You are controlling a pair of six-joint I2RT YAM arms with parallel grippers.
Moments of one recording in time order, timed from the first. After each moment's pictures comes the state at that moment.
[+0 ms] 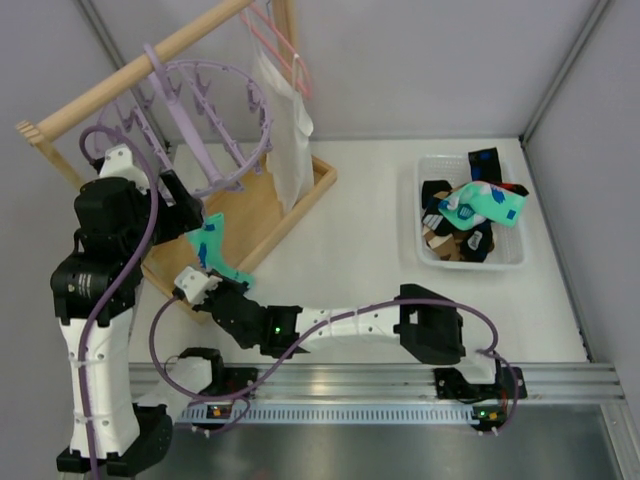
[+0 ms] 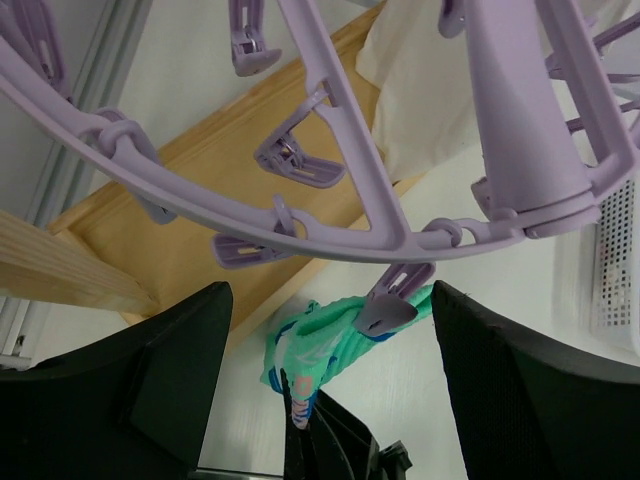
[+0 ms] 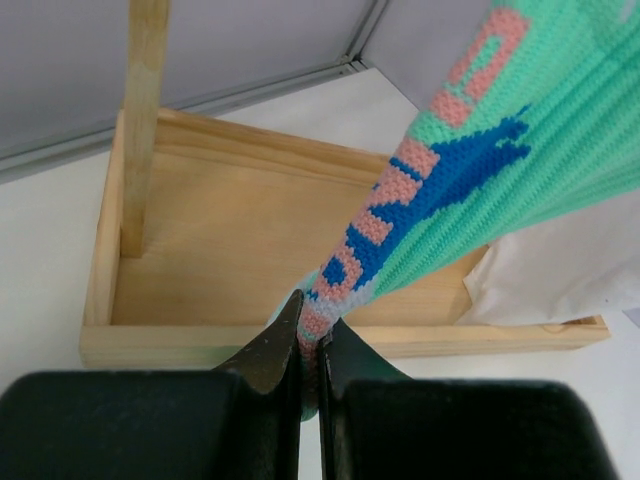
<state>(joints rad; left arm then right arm) -0.05 0.94 1.64 -1.13 -0.08 -0.34 1.50 2.11 1.66 0.35 0.77 -0.33</state>
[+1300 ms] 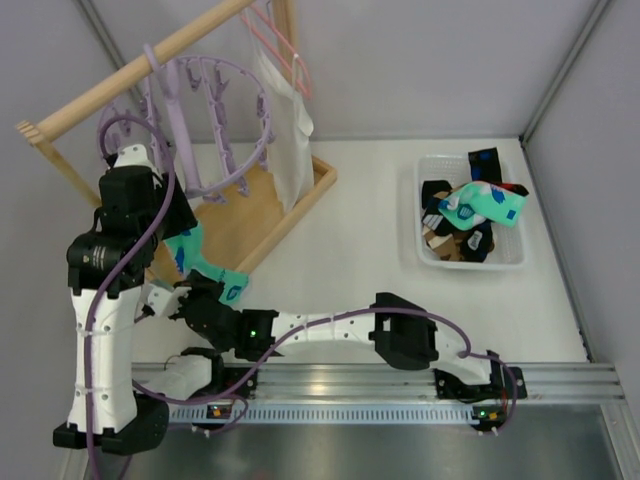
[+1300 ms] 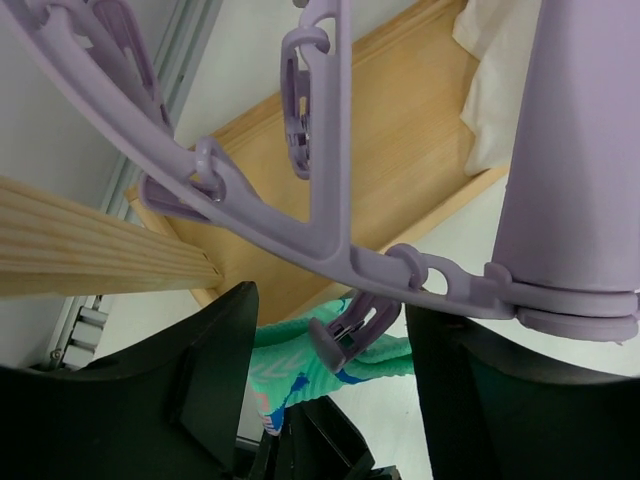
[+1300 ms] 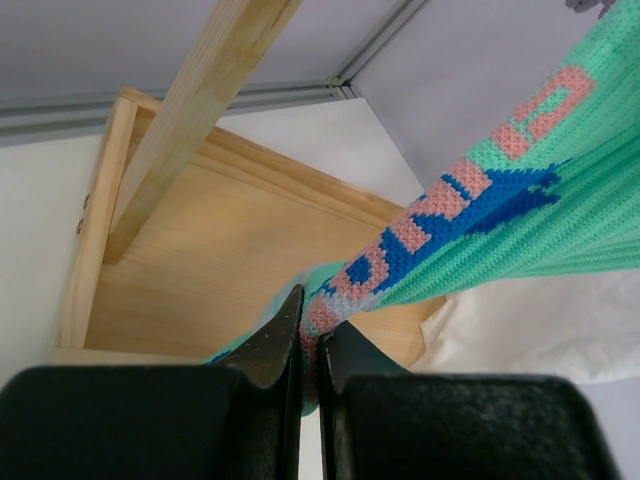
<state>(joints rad) -0.10 1.02 1.62 -1.18 -0.27 -0.31 1.52 2.32 1.99 0.24 0.76 -0.59</state>
